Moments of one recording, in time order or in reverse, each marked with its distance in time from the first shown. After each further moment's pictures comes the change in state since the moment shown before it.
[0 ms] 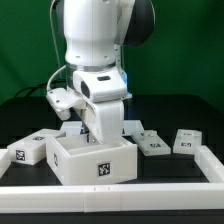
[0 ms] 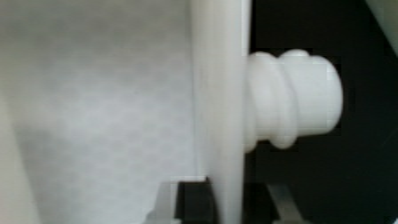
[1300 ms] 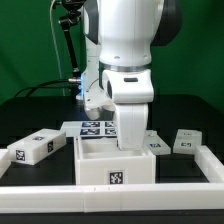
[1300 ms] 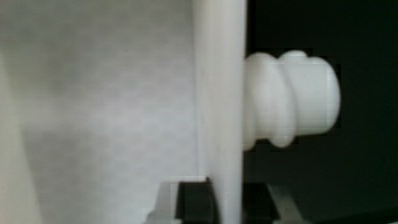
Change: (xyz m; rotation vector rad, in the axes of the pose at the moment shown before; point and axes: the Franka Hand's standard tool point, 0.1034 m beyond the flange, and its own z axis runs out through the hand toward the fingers) arm 0.042 0.052 -0.008 -0.031 -0.002 0.304
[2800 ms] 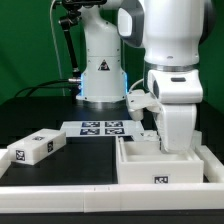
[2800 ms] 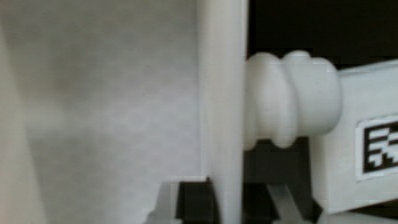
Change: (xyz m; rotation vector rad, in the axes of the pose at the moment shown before) arm 0.082 0.032 -0.006 -0.033 0.018 0.087
